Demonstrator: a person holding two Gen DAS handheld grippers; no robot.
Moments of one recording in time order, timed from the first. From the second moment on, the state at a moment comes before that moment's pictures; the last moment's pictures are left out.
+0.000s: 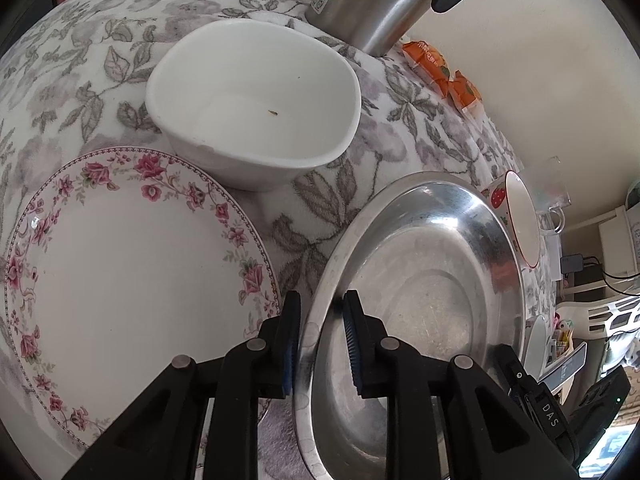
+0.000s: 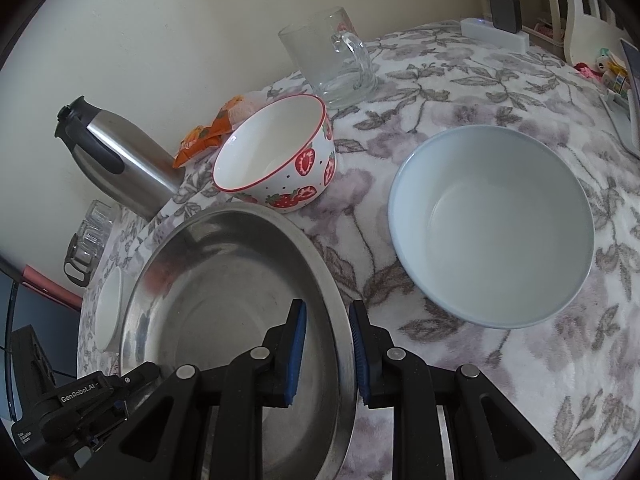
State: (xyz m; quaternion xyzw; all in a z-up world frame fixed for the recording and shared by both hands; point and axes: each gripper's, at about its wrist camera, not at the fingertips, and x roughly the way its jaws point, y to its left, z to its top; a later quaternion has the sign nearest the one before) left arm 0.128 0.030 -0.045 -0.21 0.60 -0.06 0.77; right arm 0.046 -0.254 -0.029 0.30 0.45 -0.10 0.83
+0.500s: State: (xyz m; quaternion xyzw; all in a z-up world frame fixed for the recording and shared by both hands) left arm 0.128 0.027 -0.028 -0.19 0.58 -0.06 0.79; right arm 0.043 -0.255 -0.013 0.28 0.44 -0.11 0.84
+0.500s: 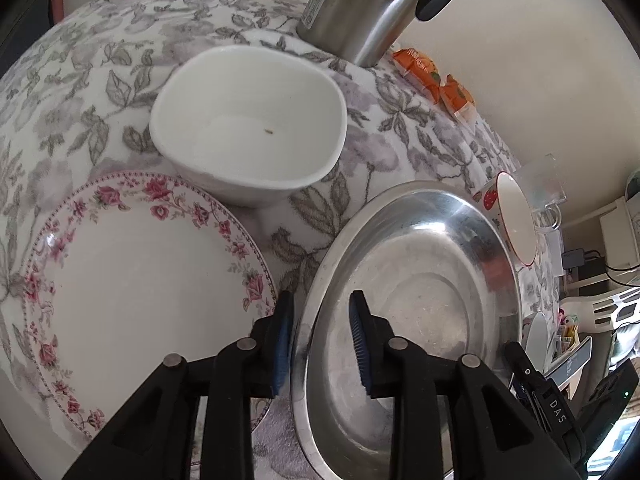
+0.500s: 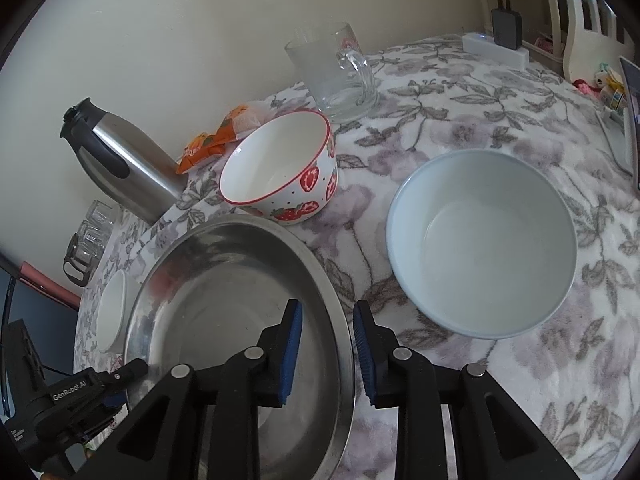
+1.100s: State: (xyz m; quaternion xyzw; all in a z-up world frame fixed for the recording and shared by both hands) left arm 0.120 0.031 0.006 -0.14 0.55 -0.02 0.82; right arm 0.033 -0.242 0.030 0.20 0.42 -0.13 0.87
